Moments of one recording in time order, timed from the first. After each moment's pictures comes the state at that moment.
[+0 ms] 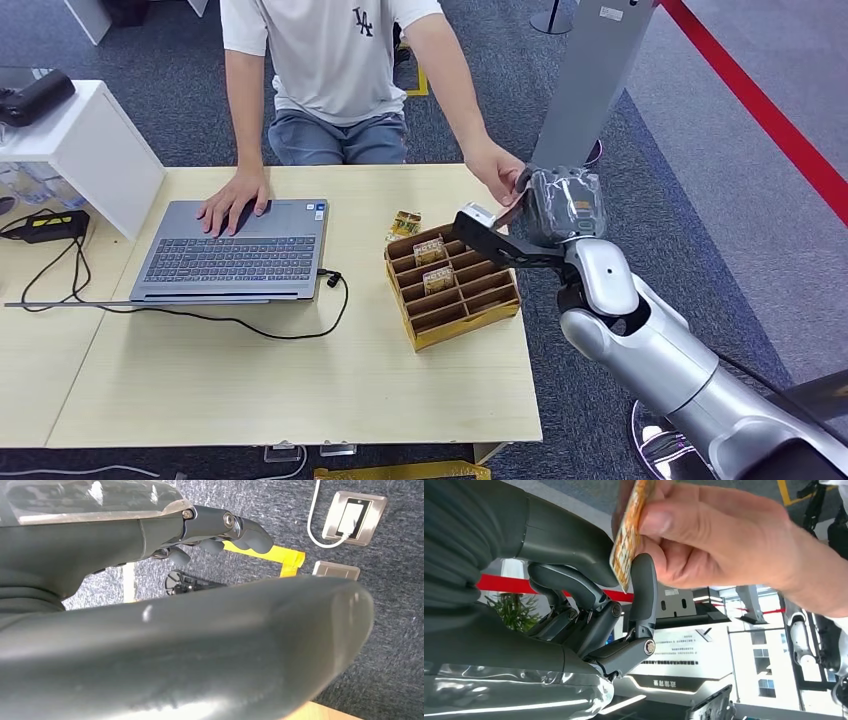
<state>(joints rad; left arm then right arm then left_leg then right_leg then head) -0.09 0.14 -1.00 -0.21 1.43 0.02 -0.27 -0.71 -0.39 0.77 -1.47 0.95 -0.20 0.68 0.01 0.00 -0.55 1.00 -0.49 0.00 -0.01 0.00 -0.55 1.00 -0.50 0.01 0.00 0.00</state>
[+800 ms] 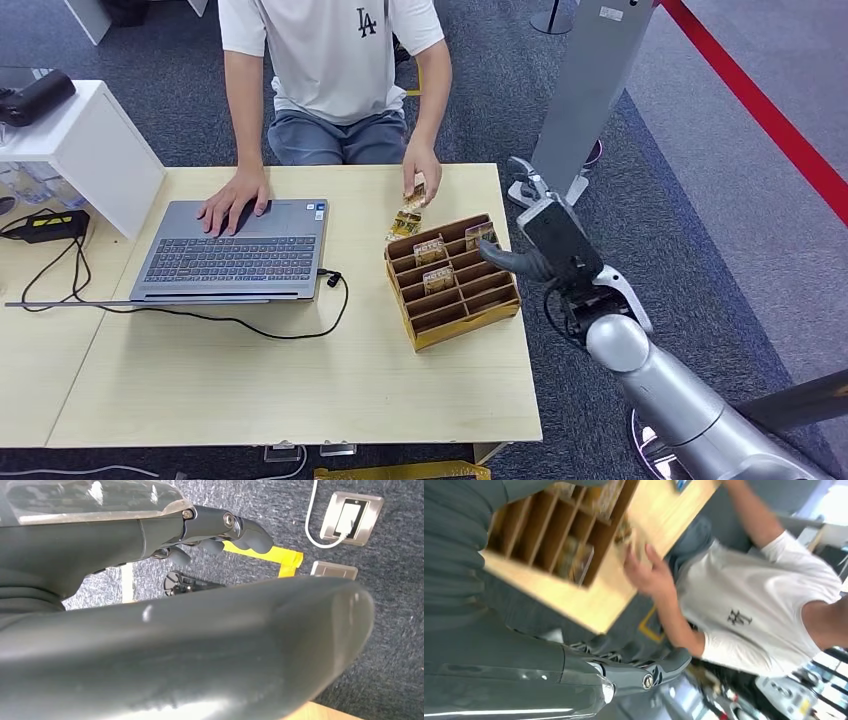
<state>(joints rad) -0.09 0.14 -1.00 -0.21 1.42 0.02 -0.28 -0.54 -0.40 0.65 -1.53 0.01 -0.34 0.14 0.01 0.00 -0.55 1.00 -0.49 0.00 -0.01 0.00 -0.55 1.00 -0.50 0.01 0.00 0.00</state>
